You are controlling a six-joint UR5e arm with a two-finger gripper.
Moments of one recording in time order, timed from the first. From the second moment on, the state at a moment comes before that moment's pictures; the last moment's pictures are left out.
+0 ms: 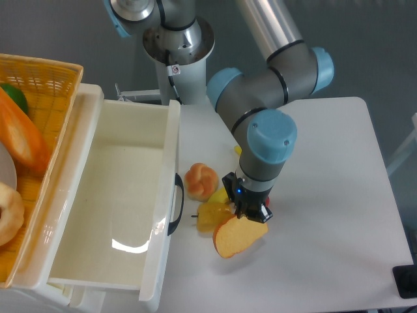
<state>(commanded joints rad) 2.52 -1.99 -1.43 -1.22 1.43 1.33</state>
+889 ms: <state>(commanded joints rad) 2.54 -1.86 -1.44 -1.37 1.35 1.34</state>
